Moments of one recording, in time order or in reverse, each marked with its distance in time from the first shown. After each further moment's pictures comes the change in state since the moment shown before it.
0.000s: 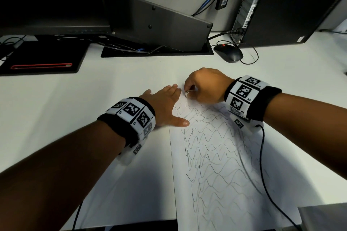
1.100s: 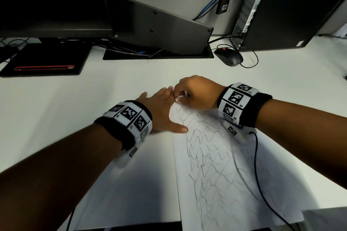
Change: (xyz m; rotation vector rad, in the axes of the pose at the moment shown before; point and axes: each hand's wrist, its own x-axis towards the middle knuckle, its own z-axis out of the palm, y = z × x) left_hand -0.007 -0.006 0.003 -0.028 0.008 -0.034; right_hand 0.013 -0.009 0.011 0.137 0.018 -0.096
